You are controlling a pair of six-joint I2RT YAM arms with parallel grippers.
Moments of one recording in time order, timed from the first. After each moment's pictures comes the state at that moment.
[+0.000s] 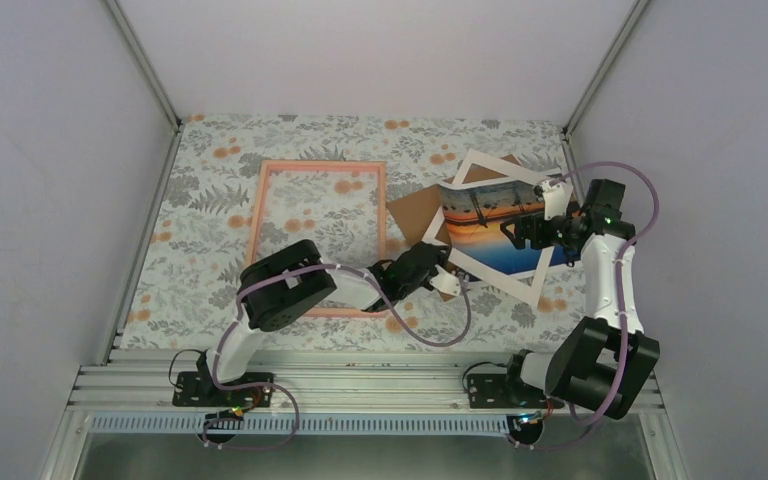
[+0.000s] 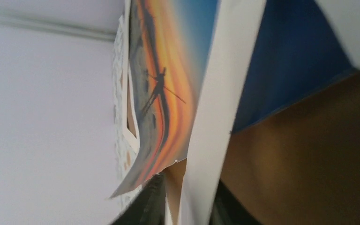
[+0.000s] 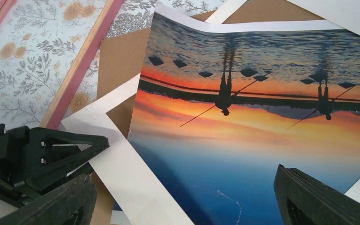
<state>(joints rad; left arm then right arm) -1.09 2.15 1.13 0.62 -0.26 1.20 -0.36 1.26 1.00 -0.78 -0.65 -0.49</state>
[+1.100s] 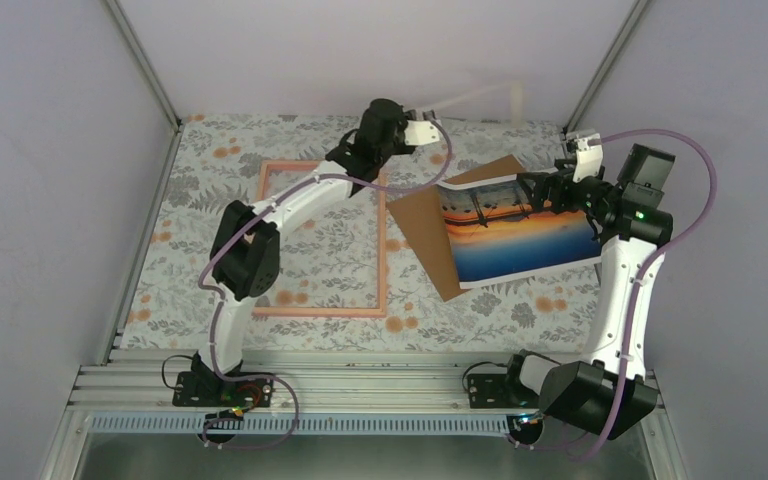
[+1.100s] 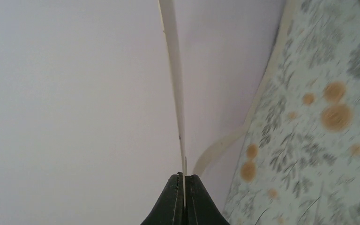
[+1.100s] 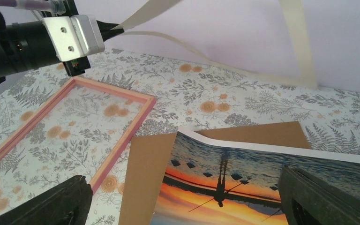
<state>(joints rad) -0.69 2.13 1.91 0.00 -0.19 0.99 -0.37 1.16 1.33 -0.81 -0.78 -0.35</state>
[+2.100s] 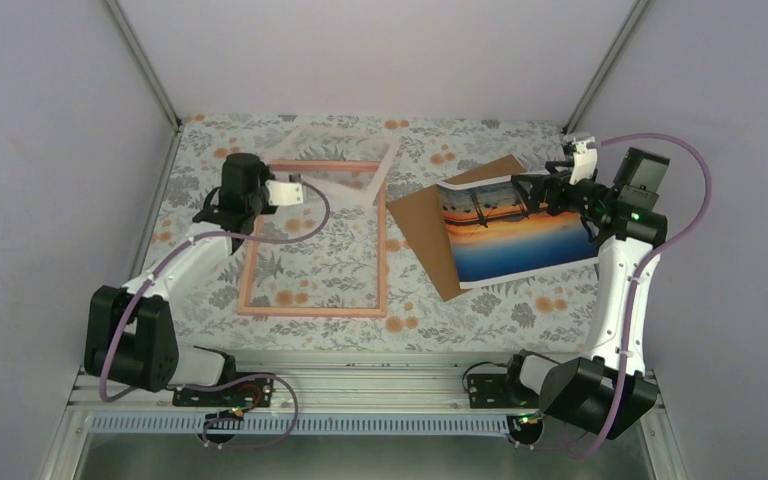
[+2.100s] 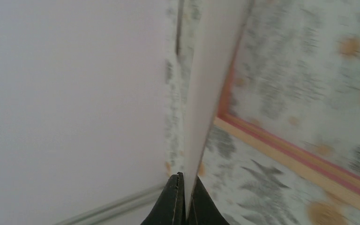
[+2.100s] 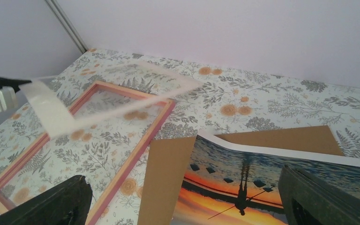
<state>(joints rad) -0.23 1.38 0.96 -0.05 -0.15 1.37 -0.37 1.16 1.28 -0.76 -0.87 -0.31</state>
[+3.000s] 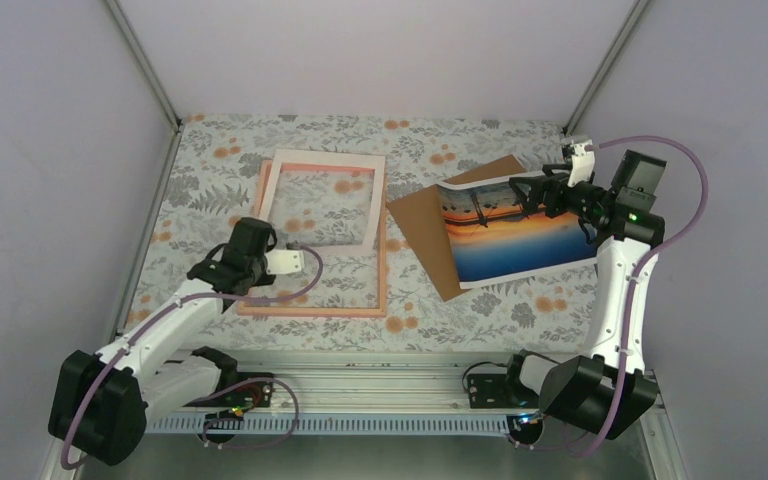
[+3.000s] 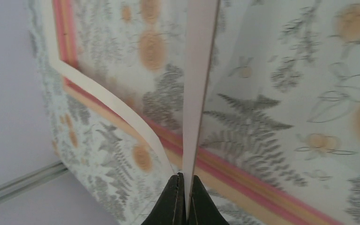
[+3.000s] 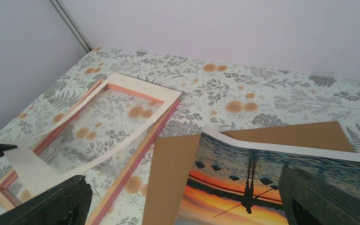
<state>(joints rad) -0.38 1.02 0.59 -0.43 -0.26 1.13 -0.37 1.16 1.25 -0.75 -0.89 -0.30</state>
